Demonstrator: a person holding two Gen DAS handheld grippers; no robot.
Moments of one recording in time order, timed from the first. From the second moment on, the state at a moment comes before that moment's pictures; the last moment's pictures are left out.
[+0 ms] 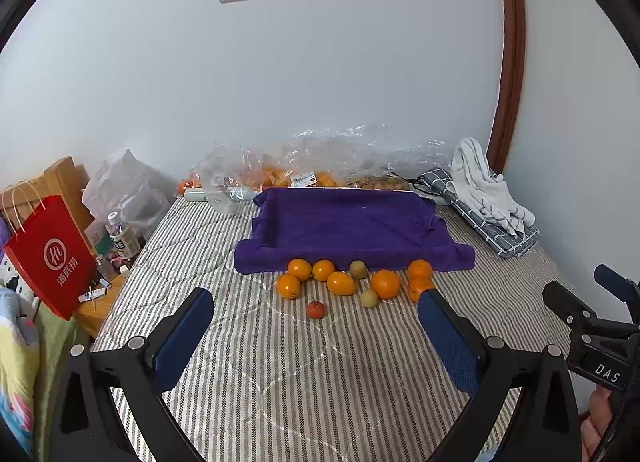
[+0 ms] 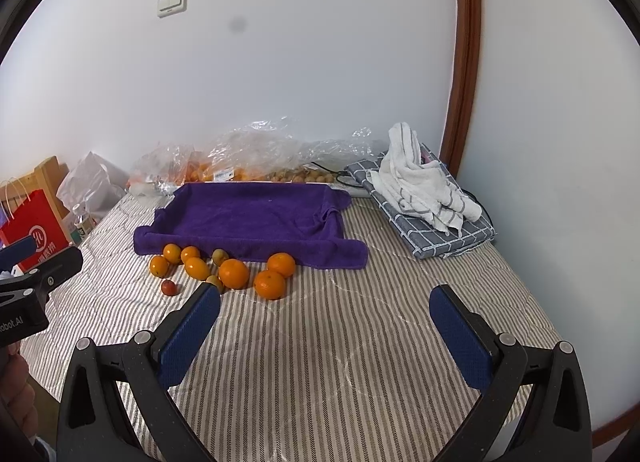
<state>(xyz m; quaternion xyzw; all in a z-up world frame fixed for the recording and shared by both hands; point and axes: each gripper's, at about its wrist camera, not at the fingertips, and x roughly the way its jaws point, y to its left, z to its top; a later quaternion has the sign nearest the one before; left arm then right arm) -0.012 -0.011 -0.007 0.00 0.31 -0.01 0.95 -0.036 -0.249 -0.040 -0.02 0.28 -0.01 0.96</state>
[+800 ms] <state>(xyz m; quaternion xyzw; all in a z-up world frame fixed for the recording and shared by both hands) 0.065 0.040 -0.114 0.01 0.41 0.02 0.91 0.056 -0.243 -0.145 0.00 0.38 0.07 0.92</state>
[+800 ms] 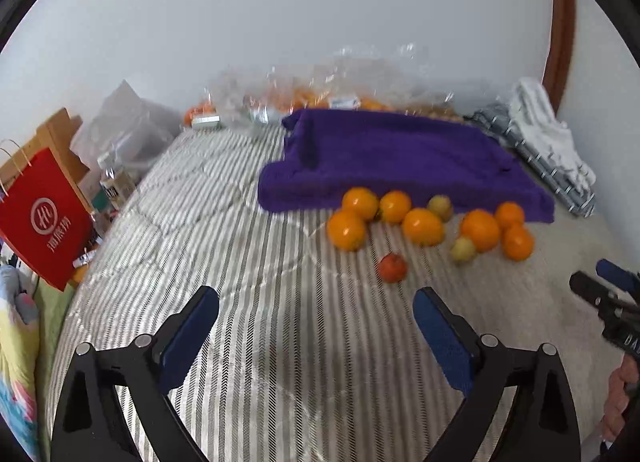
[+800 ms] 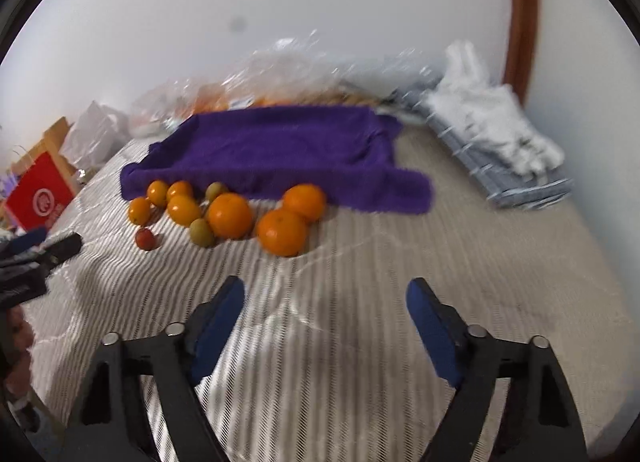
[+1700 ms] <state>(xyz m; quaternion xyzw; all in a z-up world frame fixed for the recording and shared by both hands) 0.097 0.066 -0.159 0.00 0.48 0.00 0.88 0.146 -0.211 -0.185 0.00 0.44 0.11 0.89</state>
